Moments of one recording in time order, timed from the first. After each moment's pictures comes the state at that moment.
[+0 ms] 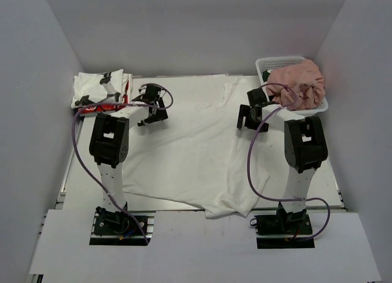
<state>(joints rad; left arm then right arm) -0.25 2.05 1.42 -0.39 -0.31 -0.46 0.26 1.94 1.29 -0.46 0.13 0.35</state>
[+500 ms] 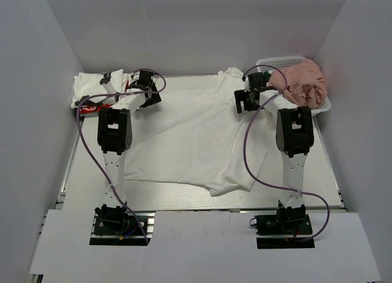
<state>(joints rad) -0.16 2.35 1.89 -0.48 -0.34 -0.47 0.20 2.24 1.73 -0.45 0.01 -0.03</state>
